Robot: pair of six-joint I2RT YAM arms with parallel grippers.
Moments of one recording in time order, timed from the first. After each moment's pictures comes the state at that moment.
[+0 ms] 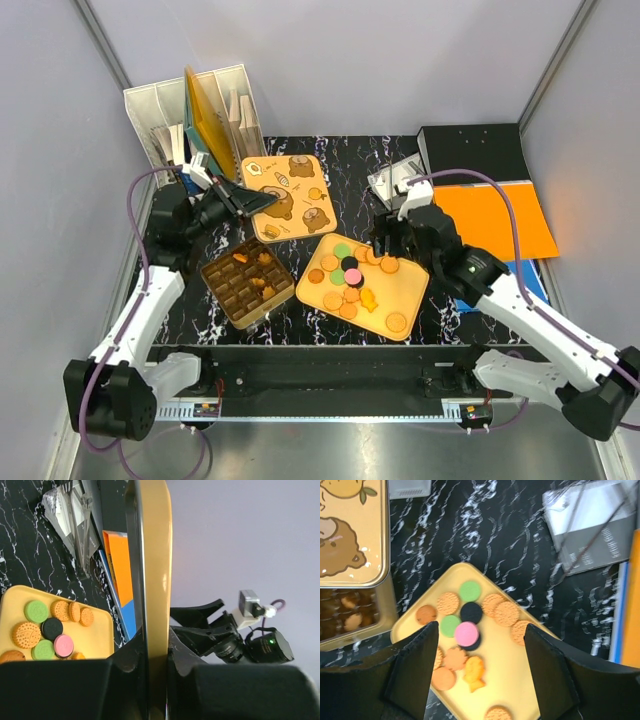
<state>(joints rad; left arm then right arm) -0.12 1.05 0.81 0.18 0.73 -1.13 0.75 1.00 0.97 -0.41 0.33 0.28</state>
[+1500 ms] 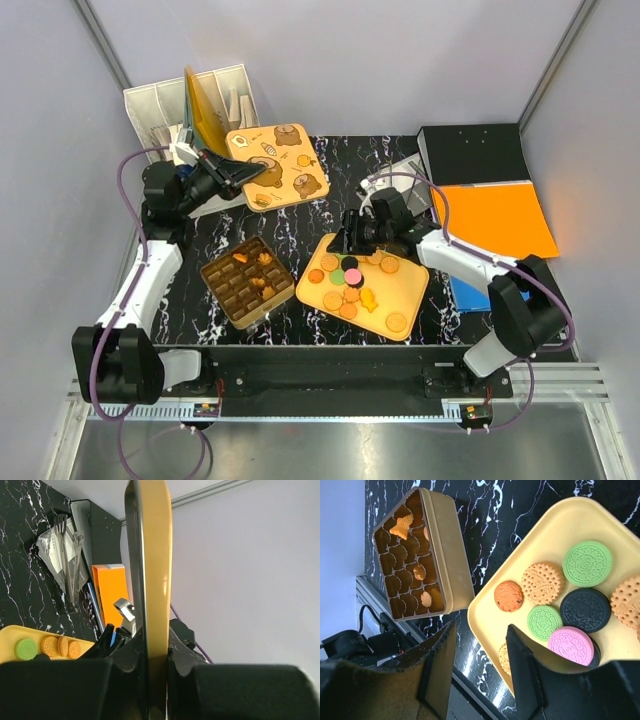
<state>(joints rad) -0.02 1.22 0.95 0.31 0.76 -1.26 0.59 1.58 0.99 -0.10 -0.39 0.65</state>
